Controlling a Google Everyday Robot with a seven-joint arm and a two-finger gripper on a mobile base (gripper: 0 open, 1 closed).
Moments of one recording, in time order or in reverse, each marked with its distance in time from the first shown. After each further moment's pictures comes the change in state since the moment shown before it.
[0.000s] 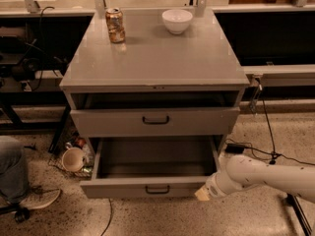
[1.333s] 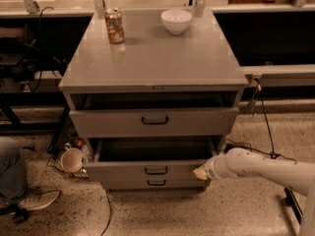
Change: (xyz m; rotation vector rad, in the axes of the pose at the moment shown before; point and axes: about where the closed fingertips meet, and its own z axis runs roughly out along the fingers) arm -0.075 -0.071 0.000 0.160 -0.208 -0.041
